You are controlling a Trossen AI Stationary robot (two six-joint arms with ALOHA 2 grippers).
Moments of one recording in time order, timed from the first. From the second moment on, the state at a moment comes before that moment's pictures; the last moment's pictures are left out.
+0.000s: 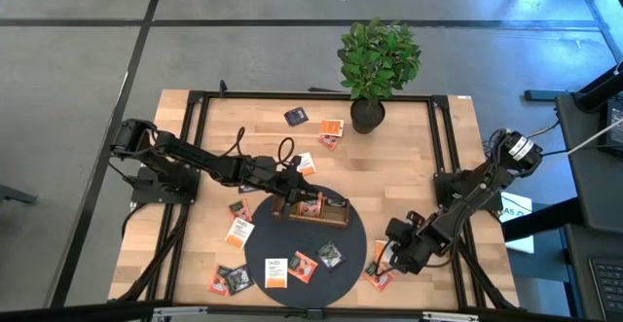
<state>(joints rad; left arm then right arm) -0.10 1.53 0.72 0.55 0.04 -0.06 0.83 1.57 0.68 -0.48 0.20 1.29</state>
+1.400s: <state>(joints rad) -0.10 1.53 0.72 0.55 0.04 -0.06 0.82 1.56 0.72 -0.55 0.31 1.09</state>
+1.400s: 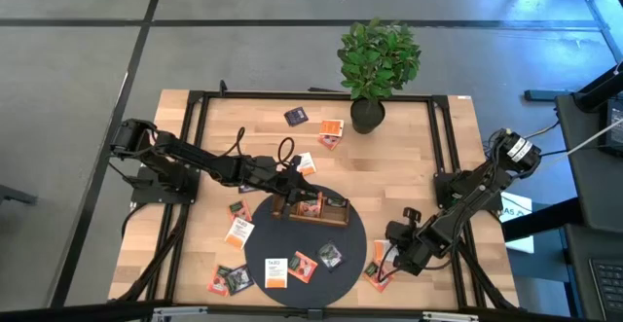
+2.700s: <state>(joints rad) -0.10 1.53 0.72 0.56 0.04 -0.07 0.82 1.57 0.83 -0.61 0.16 1.64</state>
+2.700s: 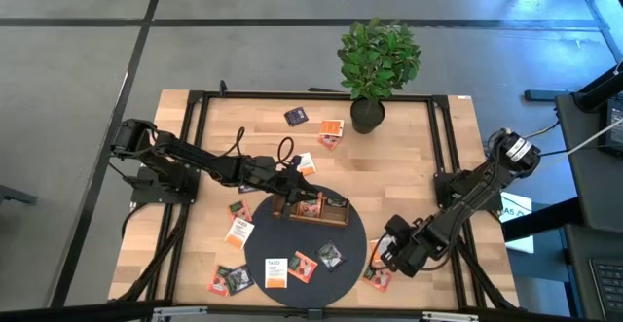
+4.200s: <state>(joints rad) -0.10 1.53 0.72 0.56 0.04 -0.09 0.69 1.70 1.23 -1.19 0.54 0.96</state>
